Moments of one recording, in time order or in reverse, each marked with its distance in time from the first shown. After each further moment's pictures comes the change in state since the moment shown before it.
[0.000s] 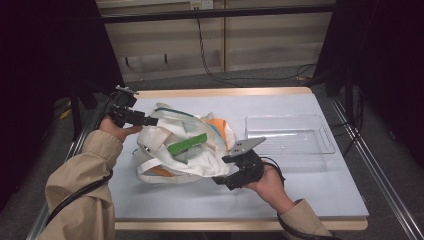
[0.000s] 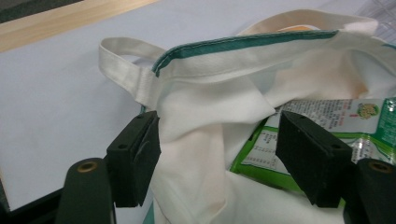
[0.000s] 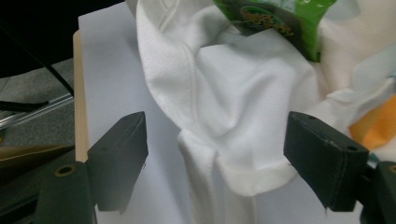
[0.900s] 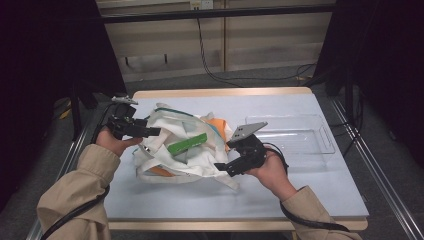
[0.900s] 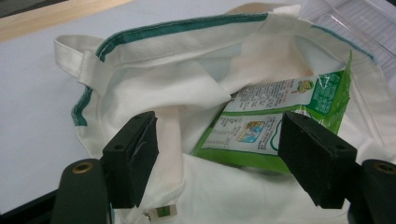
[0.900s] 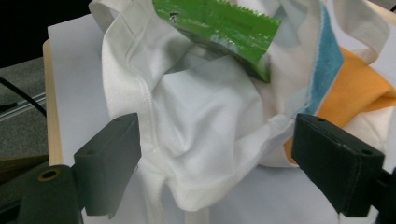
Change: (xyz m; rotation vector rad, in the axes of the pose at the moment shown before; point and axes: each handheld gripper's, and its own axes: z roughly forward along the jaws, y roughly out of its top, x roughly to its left) left arm -0.029 -0.024 -0.013 -0.051 -0.065 0.020; right arm -0.013 0.033 -0.017 0.021 -0.094 -0.020
